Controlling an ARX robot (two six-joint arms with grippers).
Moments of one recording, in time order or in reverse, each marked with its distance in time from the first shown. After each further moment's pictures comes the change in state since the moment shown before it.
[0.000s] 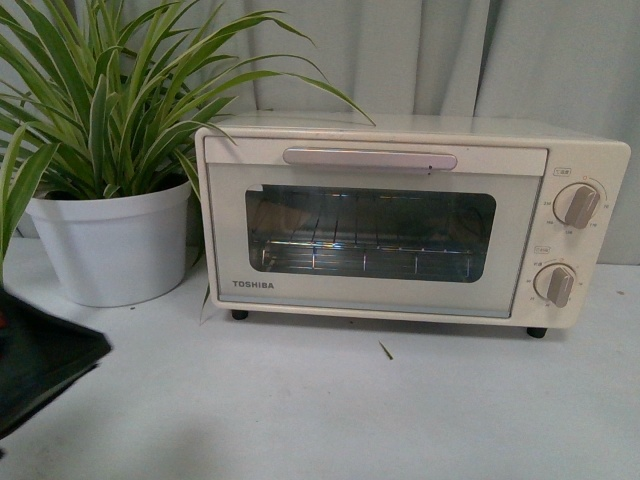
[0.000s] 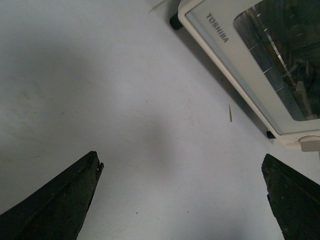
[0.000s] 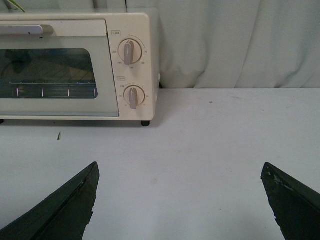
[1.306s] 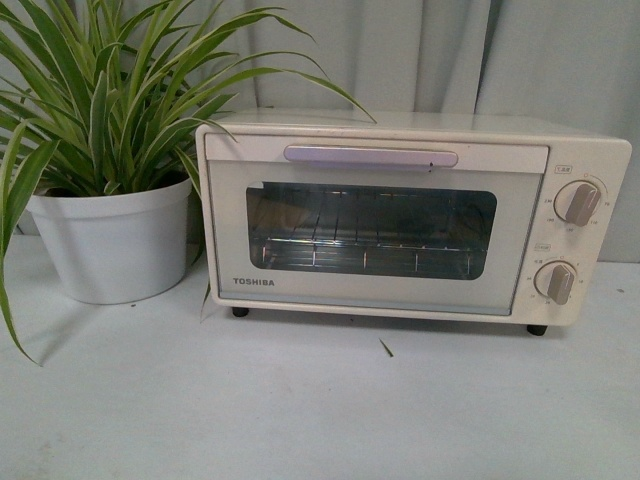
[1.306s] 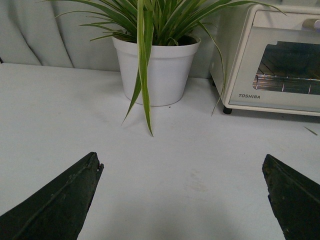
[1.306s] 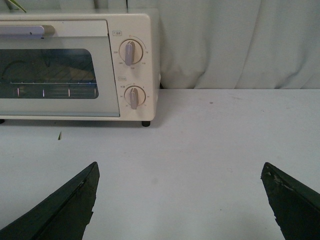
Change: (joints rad) left arm 0.370 -1.210 -0.416 -0.347 0.067 0.884; right arm 0.000 0.000 0.000 0.000 0.000 0.000
